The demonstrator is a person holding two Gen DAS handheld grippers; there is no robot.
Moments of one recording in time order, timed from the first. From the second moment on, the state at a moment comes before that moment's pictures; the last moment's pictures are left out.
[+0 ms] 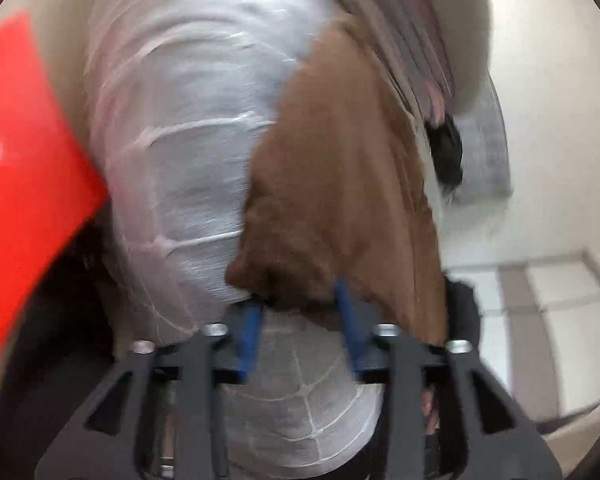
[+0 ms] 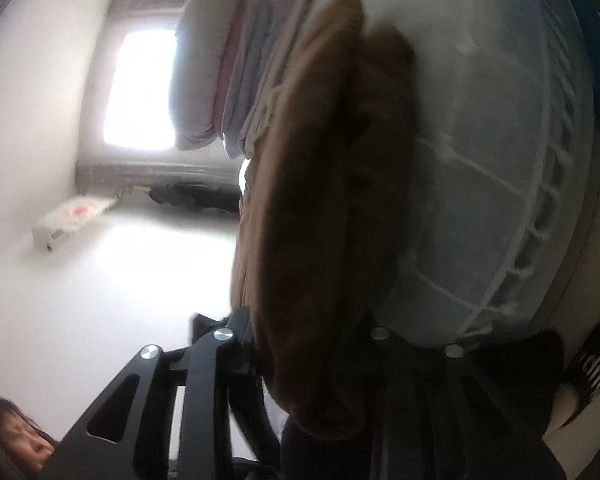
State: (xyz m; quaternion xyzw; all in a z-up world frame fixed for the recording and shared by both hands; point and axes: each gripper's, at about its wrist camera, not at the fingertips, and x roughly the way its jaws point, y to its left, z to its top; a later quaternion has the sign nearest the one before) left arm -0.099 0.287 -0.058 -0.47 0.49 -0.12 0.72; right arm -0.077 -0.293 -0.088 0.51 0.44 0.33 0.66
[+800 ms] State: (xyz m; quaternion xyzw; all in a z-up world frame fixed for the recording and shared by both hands) left arm -0.065 0.265 -0.009 -0.45 0.39 -0.13 0.80; right arm -0.050 -0.276 -0.046 0.51 0.39 0.35 0.69
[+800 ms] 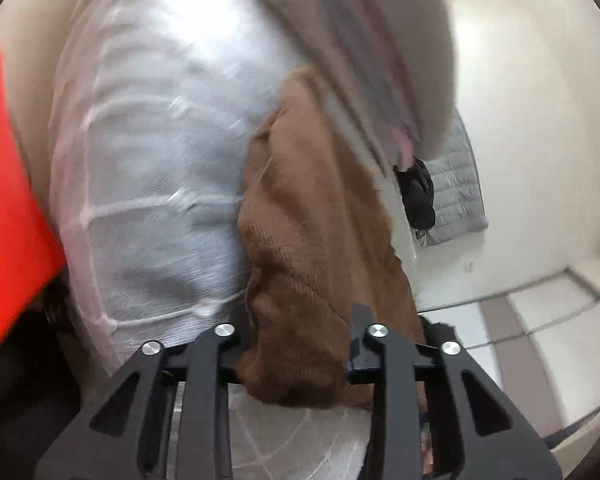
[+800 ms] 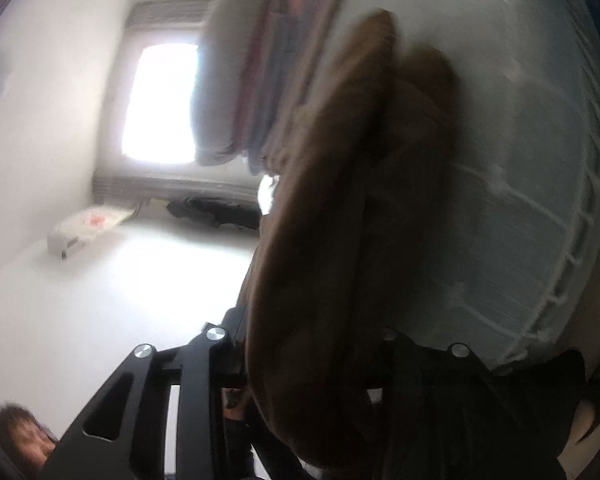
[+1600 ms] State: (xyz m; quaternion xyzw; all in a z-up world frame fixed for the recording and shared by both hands) left arm -0.074 0.271 -0.065 -0.49 0.43 -0.11 0.75; right arm -0.047 -0.281 -0.077 0.52 0.47 0.27 0.66
